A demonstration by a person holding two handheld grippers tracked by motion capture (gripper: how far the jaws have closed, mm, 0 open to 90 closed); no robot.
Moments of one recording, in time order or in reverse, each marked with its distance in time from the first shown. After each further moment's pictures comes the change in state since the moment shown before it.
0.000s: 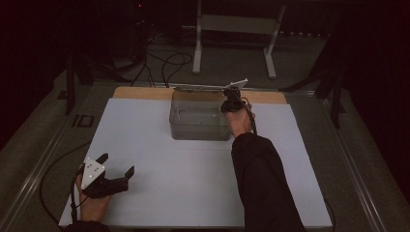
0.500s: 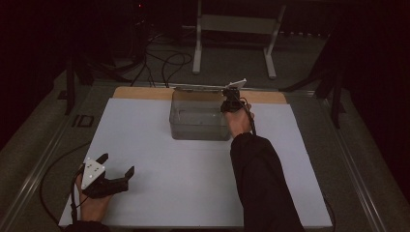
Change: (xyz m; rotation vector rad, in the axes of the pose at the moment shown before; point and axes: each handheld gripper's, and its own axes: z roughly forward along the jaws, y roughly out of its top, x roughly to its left) left arm 0.000 0.000 0.000 0.002 0.000 0.002; right arm 0.003 0.000 0.001 -0.002 -0.034 -0.002
